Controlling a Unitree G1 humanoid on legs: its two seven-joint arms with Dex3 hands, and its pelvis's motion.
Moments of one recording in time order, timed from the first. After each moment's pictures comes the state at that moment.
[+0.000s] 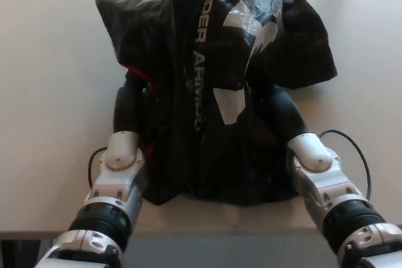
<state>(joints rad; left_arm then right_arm) -0.67 0.08 0.09 1.02 -0.12 -0.28 0.07 -0.73 -0.06 -0.03 1.11 -0.08 -0.30 0.09</state>
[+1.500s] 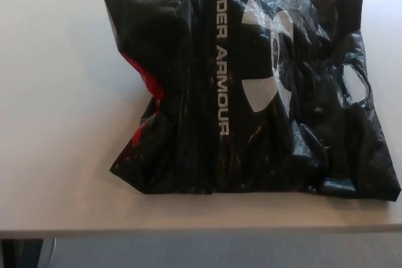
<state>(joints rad) 0.49 0.19 0.48 -0.30 -0.26 -0.32 -0.12 0.33 -0.40 -0.44 -0.03 0.10 -0.47 0.19</state>
